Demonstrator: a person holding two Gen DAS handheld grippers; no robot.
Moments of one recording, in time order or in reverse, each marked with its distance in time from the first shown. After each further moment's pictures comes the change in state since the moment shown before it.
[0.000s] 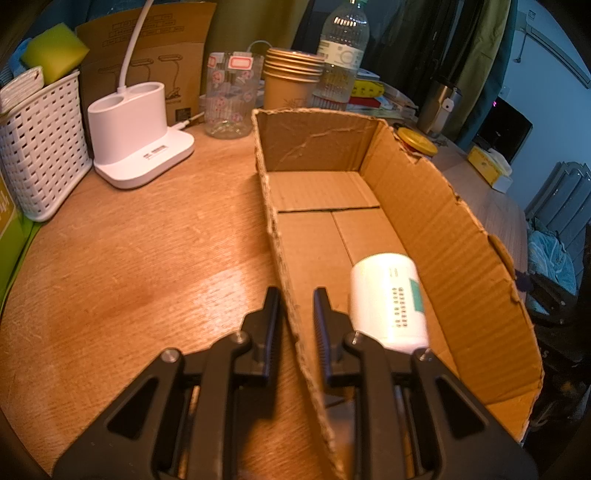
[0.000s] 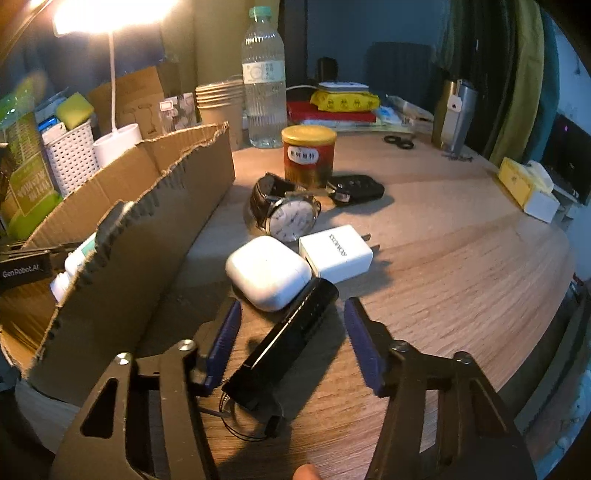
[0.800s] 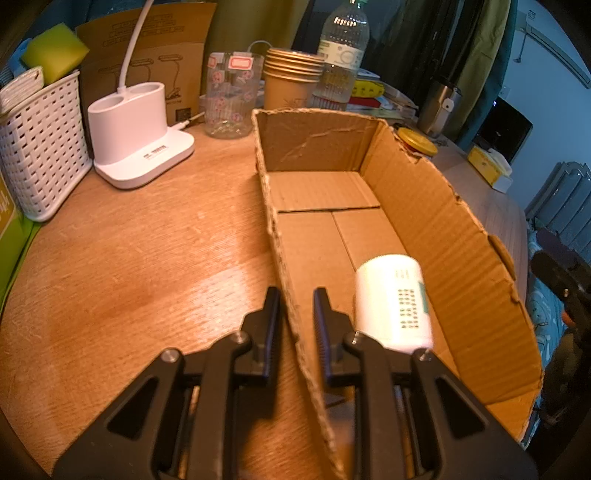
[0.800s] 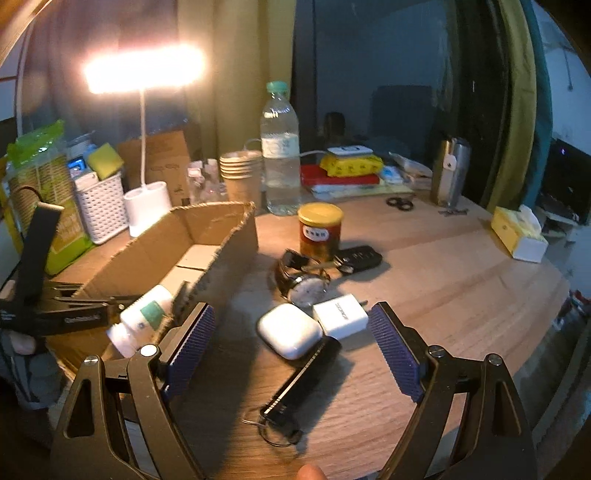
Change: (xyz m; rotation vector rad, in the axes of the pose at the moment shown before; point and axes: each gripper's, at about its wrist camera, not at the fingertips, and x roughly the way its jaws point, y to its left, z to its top) left arm 0.000 0.000 0.000 0.001 0.000 0.000; right arm -0.055 0.006 0.023 -0.007 -0.195 0.038
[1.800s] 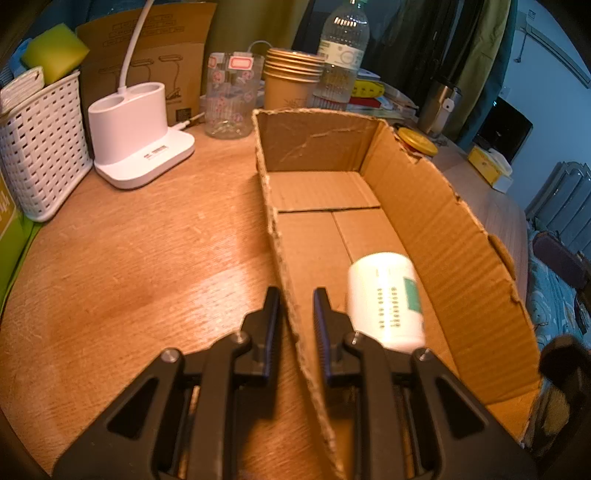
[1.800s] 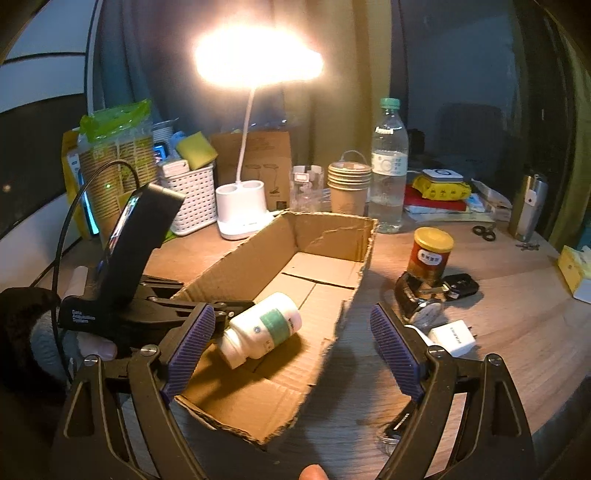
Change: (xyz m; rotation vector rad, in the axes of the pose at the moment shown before) left arm 0.000 0.000 0.000 0.001 0.000 0.000; right arm -0.004 0.079 0.006 -0.127 -0.033 0.243
